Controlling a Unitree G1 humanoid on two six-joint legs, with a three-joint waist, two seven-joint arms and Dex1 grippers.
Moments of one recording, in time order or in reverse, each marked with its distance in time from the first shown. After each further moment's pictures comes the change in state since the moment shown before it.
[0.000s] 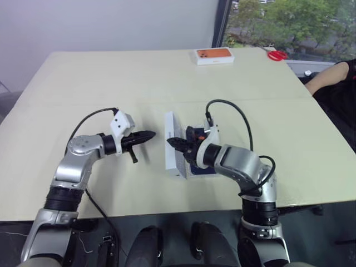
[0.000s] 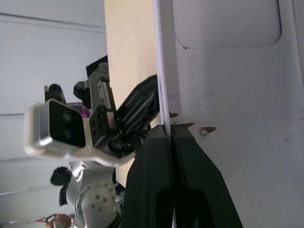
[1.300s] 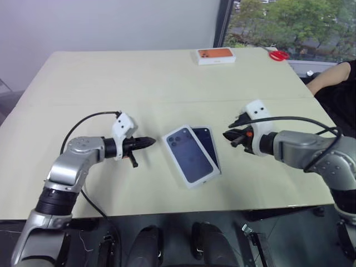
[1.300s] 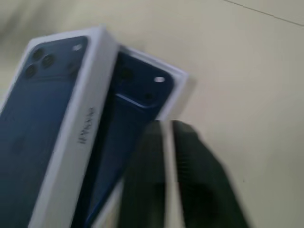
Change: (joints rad) left arm 0.039 0.102 -0.020 -0.154 -0.057 0.310 0.051; right arm -0.111 -0.912 0.193 -0.165 -0.904 0.188 1.043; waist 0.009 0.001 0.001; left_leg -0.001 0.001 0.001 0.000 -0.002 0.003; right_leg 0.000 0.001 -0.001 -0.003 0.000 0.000
